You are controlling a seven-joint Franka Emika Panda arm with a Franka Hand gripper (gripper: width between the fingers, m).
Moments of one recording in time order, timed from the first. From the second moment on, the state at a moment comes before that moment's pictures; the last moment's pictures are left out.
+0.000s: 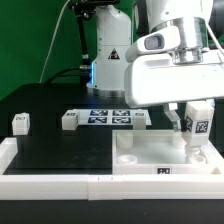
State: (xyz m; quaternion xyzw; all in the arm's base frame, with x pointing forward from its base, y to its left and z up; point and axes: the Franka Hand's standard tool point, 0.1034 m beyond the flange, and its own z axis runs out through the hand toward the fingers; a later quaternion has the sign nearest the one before) arm 0.596 0.112 0.079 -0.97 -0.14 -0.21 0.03
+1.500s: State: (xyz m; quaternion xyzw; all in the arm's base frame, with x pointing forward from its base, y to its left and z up) arm 0.588 0.116 0.049 -0.96 -0.14 -0.22 0.03
